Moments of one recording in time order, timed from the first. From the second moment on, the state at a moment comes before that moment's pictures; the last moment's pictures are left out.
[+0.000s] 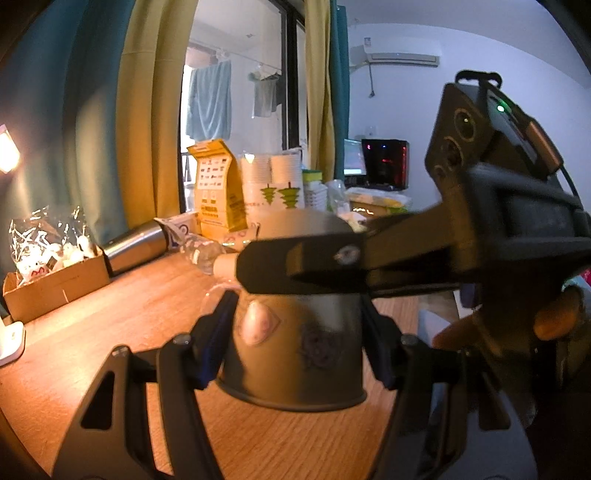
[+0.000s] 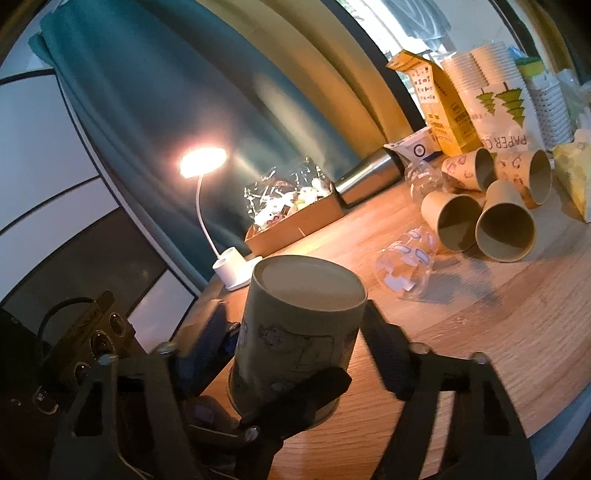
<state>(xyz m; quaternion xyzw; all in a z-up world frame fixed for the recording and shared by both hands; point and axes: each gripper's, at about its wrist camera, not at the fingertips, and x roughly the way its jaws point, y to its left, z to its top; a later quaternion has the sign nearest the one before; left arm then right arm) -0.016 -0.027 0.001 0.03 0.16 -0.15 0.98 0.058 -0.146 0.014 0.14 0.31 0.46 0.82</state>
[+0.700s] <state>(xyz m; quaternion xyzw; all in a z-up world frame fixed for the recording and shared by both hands) -0.011 -0.009 -0.002 0.00 0.16 -0.06 0.98 0.065 -0.142 0.028 0.00 0.18 0.31 0.93</state>
